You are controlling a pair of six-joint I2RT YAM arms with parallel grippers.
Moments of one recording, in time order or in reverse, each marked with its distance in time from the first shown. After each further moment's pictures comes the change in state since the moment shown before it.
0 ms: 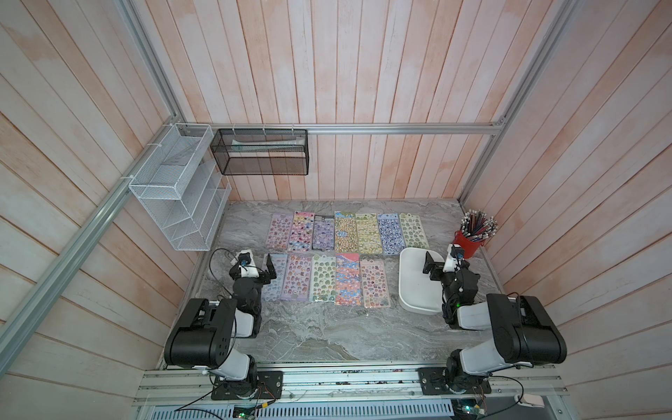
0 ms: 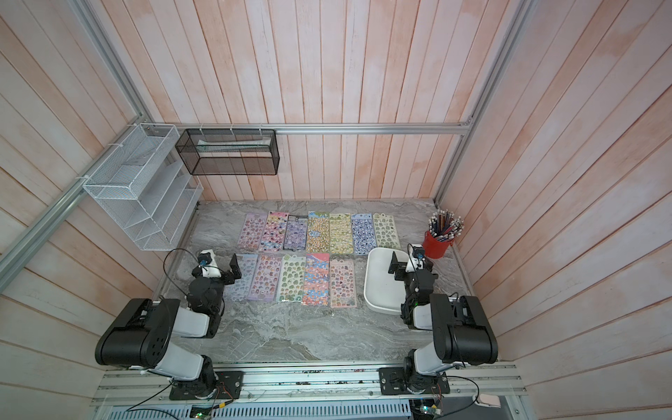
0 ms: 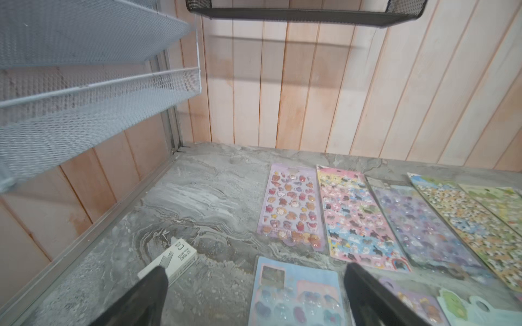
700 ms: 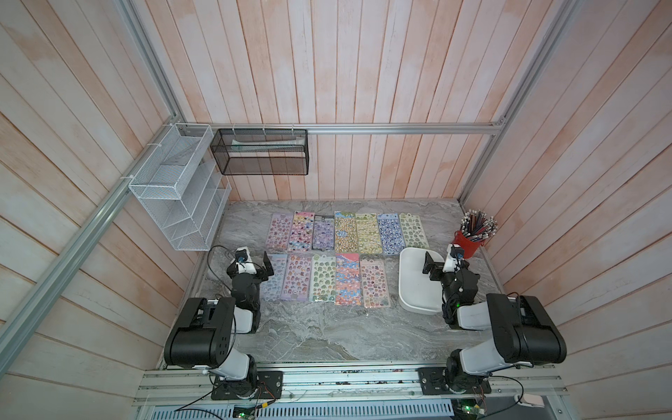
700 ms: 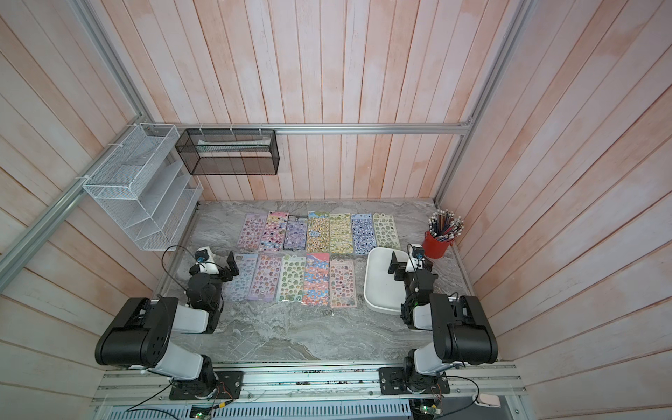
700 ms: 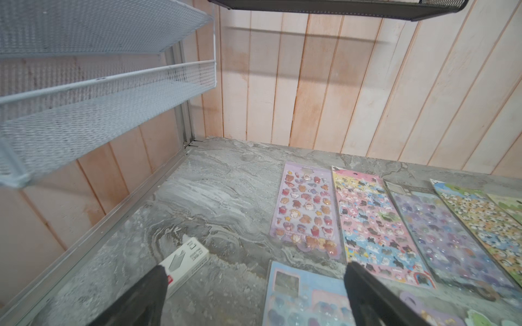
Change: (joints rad) left arm 0.031 -0.014 0.072 -0.116 -0.037 -0.032; right arm 0.000 0.003 0.017 -0.021 -0.023 -0.004
